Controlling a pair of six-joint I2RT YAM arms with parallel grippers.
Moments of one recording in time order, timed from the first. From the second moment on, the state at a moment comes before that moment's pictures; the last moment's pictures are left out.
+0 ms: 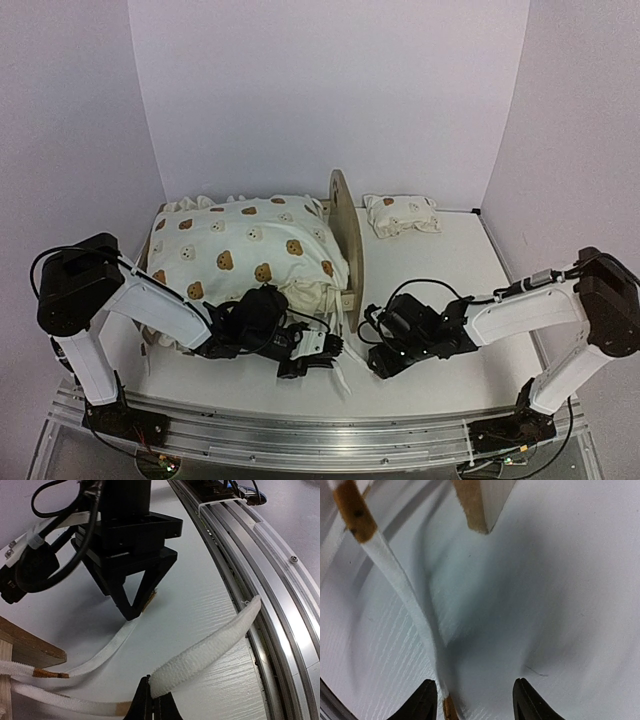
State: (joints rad) left arm -1.09 1.78 0.77 0.44 0.46 0.54; right arm 1.01 1.58 0.71 -0.24 0.10 0.45
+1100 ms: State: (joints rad) left arm -1.04 1.77 0.88 0.42 0.42 0.06; right arm 1.40 1.60 0.81 -0.11 0.18 0.59
